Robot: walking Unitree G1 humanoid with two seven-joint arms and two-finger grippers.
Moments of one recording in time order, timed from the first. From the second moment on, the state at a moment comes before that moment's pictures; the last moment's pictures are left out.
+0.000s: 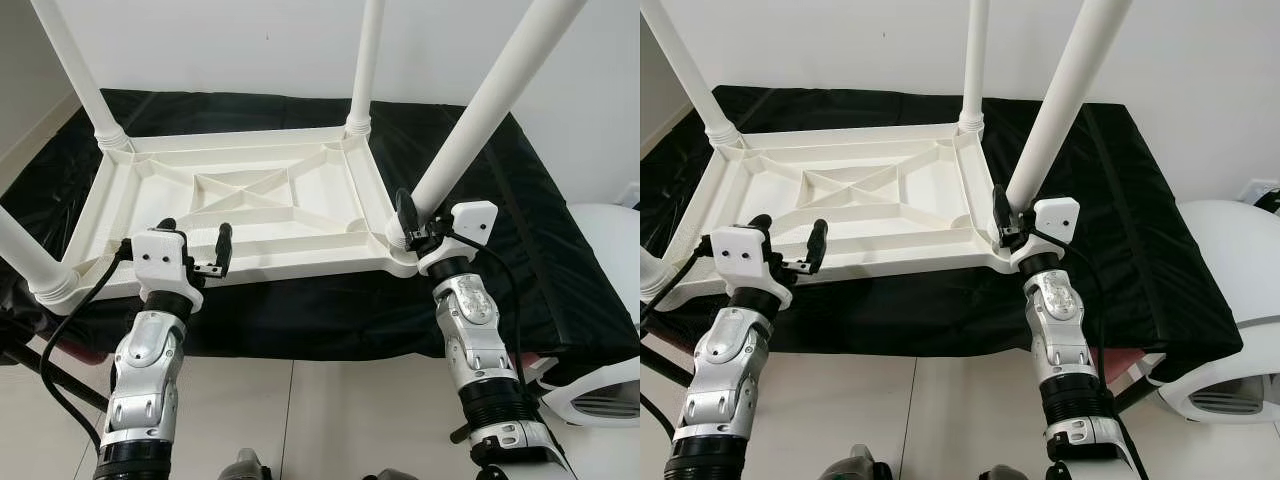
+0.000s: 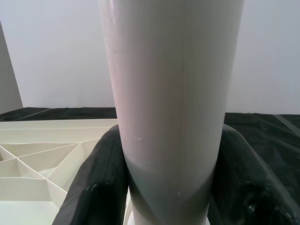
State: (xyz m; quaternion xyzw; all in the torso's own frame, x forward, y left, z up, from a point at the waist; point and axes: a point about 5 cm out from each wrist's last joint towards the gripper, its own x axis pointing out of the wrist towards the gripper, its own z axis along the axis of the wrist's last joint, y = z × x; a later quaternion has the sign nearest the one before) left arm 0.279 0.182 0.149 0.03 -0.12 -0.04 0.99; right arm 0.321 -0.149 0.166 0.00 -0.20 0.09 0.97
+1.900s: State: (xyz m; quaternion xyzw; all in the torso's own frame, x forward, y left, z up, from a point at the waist) left arm 0.303 0.142 0.176 0.06 -0.15 -0.12 0.98; right arm 0.324 -0.147 0.162 0.01 -0.20 0.10 0.97
